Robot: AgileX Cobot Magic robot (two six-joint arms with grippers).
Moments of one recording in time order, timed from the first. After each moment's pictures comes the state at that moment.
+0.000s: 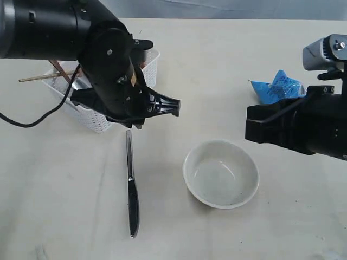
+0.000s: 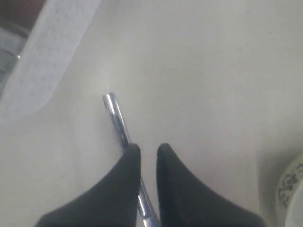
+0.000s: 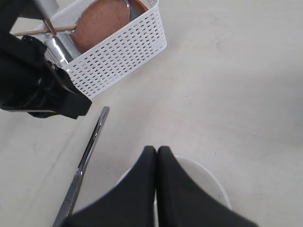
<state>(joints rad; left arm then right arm) -0.80 1.75 -1.14 0.12 0.78 -0.71 0.62 0.91 -0.43 0.24 0.23 0.13</state>
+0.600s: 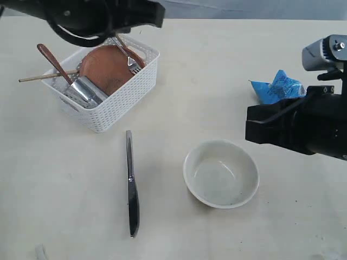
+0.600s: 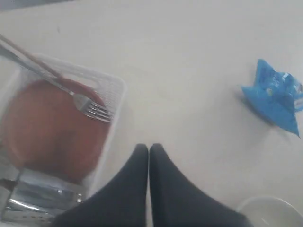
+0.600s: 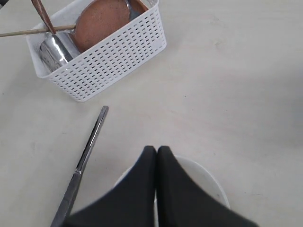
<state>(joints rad) -0.79 1.35 -1.12 0.36 0.63 -0.67 0.62 0.91 -0.43 0.23 0.23 0.13</state>
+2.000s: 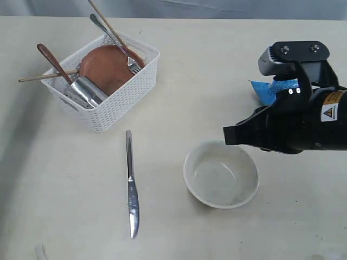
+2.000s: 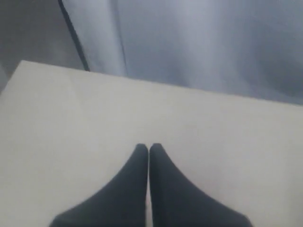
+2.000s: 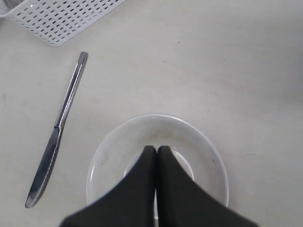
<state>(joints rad) 0.02 1.81 -1.56 0.21 0.57 -0.26 0.62 1.10 -0.55 0.20 0.43 0.13</state>
